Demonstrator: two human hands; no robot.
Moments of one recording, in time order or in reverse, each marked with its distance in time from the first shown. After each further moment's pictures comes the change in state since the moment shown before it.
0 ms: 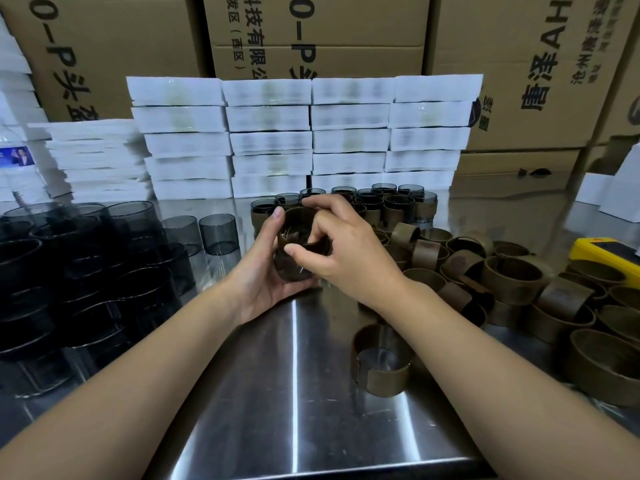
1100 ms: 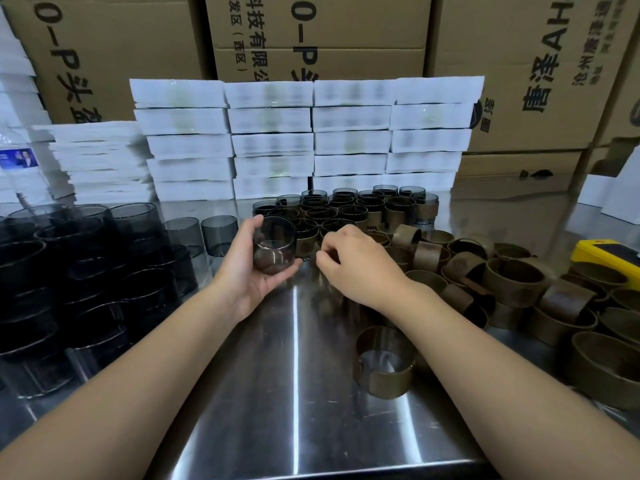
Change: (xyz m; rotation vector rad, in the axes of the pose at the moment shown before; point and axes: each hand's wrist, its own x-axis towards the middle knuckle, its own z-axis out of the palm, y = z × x) left_hand 0.008 0.007 -0.013 -0.164 0.338 0.032; right_hand 0.000 0.015 0.000 -0.328 -0.287 0.282
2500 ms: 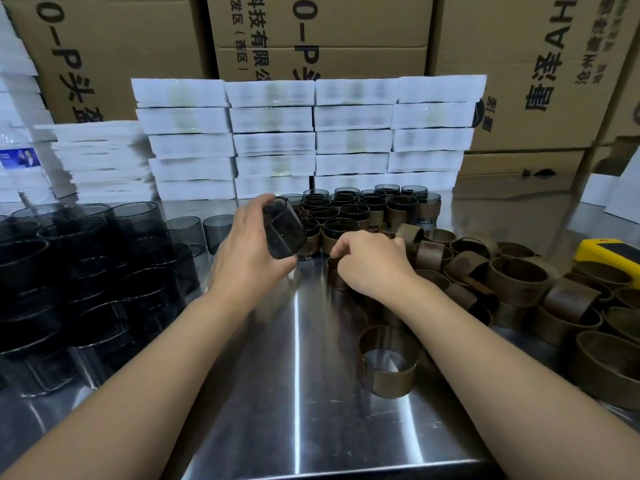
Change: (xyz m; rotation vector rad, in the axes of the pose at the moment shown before) left_hand -0.015 0.004 -0.001 1.336 0.205 0.791; right_hand 0.003 0.000 -0.009 -0.073 -0.028 0.214
